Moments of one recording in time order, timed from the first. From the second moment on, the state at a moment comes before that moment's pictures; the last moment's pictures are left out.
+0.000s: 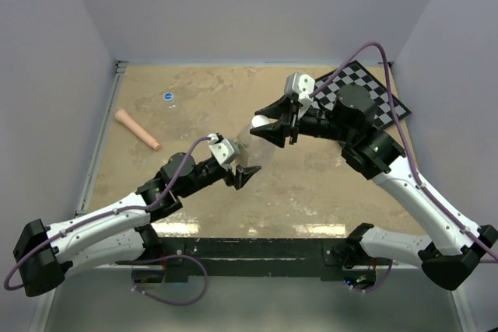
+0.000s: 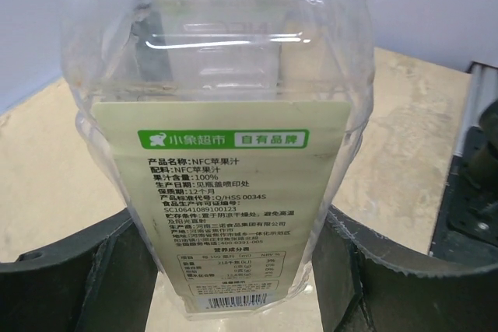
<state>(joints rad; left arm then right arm) -0.94 0.90 0.58 0.31 0.11 0.03 0.69 1.10 1.30 -0.23 -0.64 -0.11</state>
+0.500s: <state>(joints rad) -1.06 1.16 0.61 0.51 -0.42 0.11 0.69 1.10 1.11 -0.02 -0.19 0.11</state>
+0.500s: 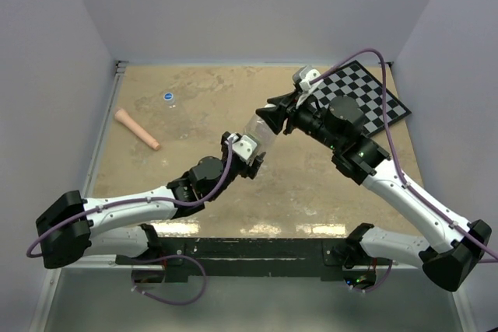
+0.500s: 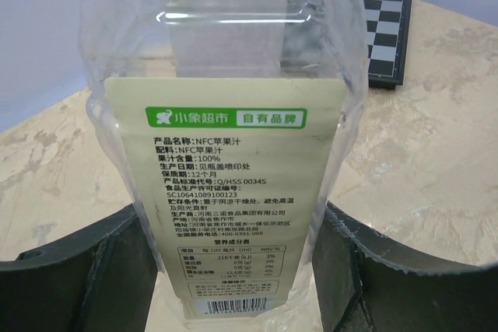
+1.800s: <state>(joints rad) -0.79 0.90 0.51 0.40 0.44 0.01 0.55 1.10 1.20 0.03 -1.10 -0.14</state>
